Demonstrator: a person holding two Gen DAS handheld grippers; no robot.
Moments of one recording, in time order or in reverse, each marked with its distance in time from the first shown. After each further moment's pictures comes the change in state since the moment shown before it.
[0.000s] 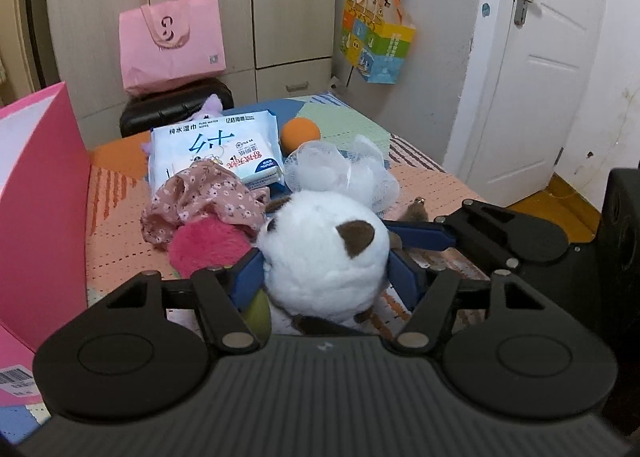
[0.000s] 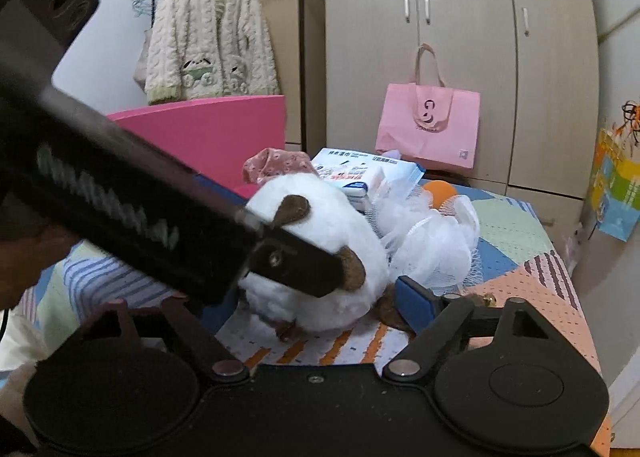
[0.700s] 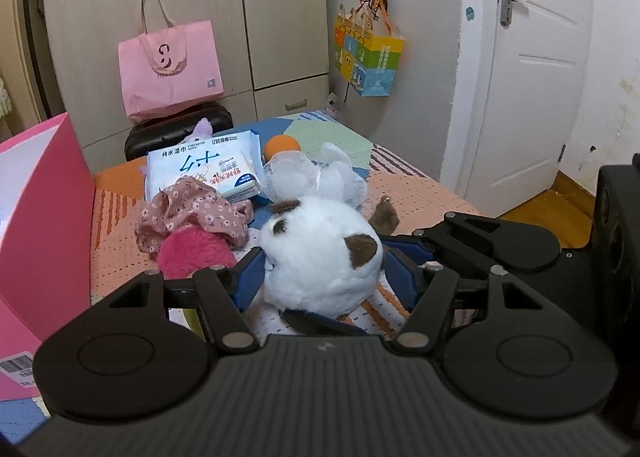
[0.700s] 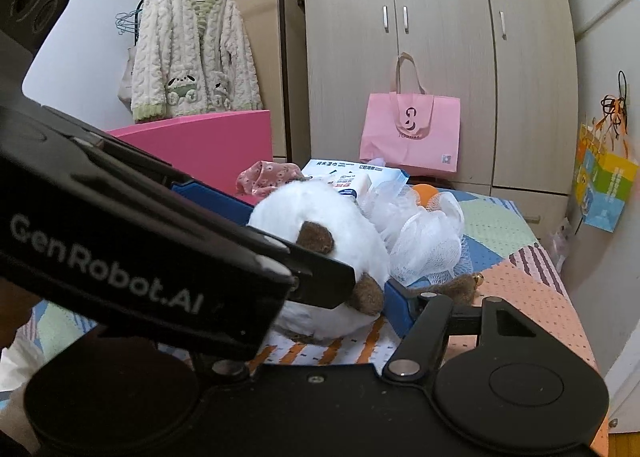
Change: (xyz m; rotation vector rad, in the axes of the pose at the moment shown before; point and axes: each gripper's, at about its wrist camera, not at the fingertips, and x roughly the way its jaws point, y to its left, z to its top) left arm -0.019 -0.032 -0.006 0.062 -0.053 0.032; right arm -0.013 0.006 -0.003 0.038 -0.035 -0.042
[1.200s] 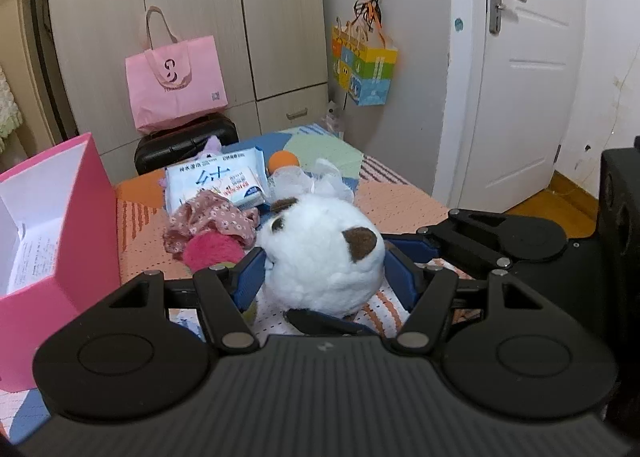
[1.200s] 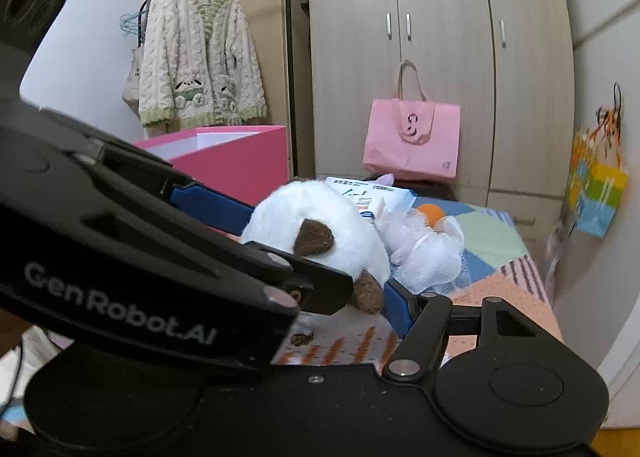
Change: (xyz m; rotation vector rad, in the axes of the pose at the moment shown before) left arm -0.053 -0.008 0.005 0.015 -0.016 0.013; right arm -0.039 0.024 0.024 0.017 0.017 0.007
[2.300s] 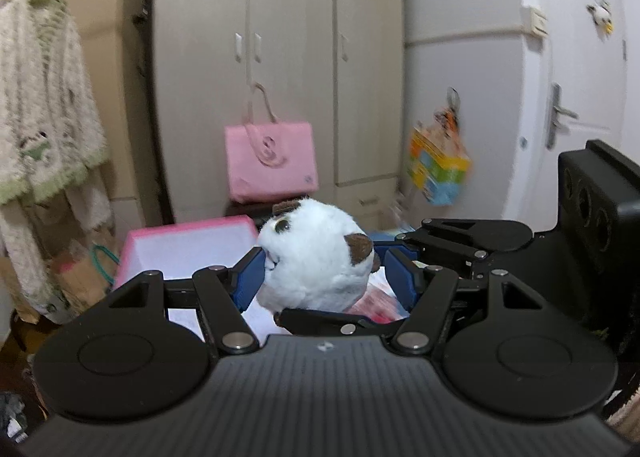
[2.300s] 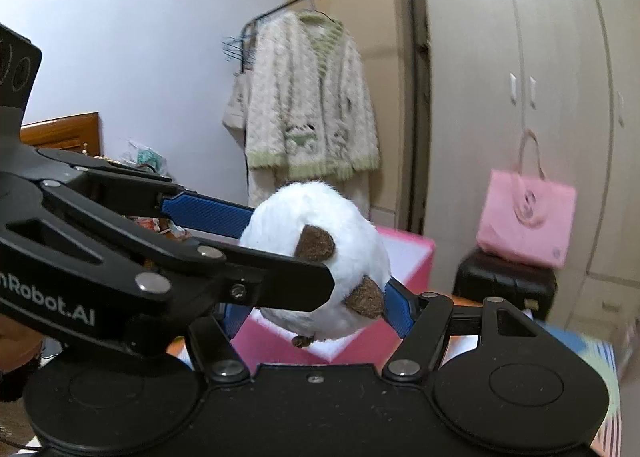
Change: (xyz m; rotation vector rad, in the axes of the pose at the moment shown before) left arm -0.140 0.141 0.034 -0.129 -0.244 0.140; right arm 0.036 0.115 0.139 -0.174 -0.083 0.276
